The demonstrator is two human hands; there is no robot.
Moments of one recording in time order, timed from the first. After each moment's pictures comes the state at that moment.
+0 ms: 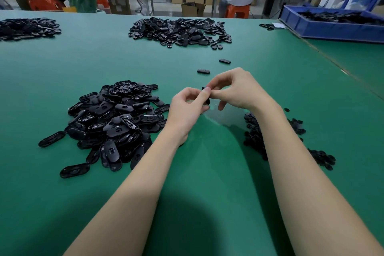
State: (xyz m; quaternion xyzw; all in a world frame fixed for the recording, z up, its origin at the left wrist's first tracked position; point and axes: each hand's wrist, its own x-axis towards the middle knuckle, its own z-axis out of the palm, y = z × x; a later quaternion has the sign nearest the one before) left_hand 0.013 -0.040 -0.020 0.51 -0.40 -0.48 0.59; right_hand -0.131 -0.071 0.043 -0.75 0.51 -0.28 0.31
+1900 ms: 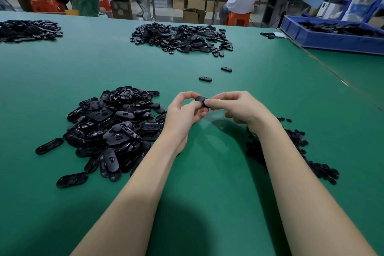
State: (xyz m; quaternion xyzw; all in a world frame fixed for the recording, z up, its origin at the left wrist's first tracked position) left_hand 0.022 -0.039 -0.012 0.46 -0.33 -0.54 0.63; right_hand -0.132 -0.075 0.024 -0.60 0.58 -0.30 0.46
